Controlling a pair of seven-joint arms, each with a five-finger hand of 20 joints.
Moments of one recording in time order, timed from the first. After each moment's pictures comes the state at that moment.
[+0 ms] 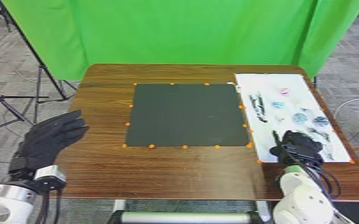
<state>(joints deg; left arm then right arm) 142.2 -44.3 -107.1 -127.2 33.4 12.2 16.3 -109.9 -53.8 72.8 -118.1 -147.1 -2.8 53.4</state>
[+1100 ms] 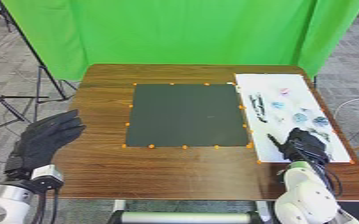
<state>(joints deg) 142.9 -44.2 -108.1 -127.2 33.5 12.4 16.7 -108.8 -54.9 75.3 -116.9 -142.1 1.6 54.5</state>
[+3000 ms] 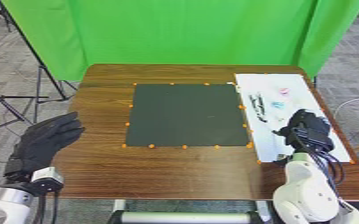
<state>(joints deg) 144.2 -44.2 -108.1 -127.7 33.5 13.6 17.2 -104.8 -49.9 70.7 -118.4 -147.5 12.5 55.6</state>
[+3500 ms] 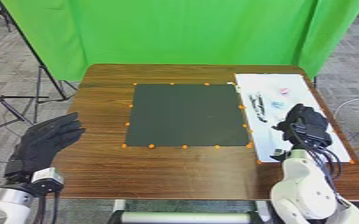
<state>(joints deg) 144.3 -44.2 -108.0 -127.8 33.5 13.7 17.2 -102.3 -49.2 69.0 -118.4 -148.6 14.9 55.4</state>
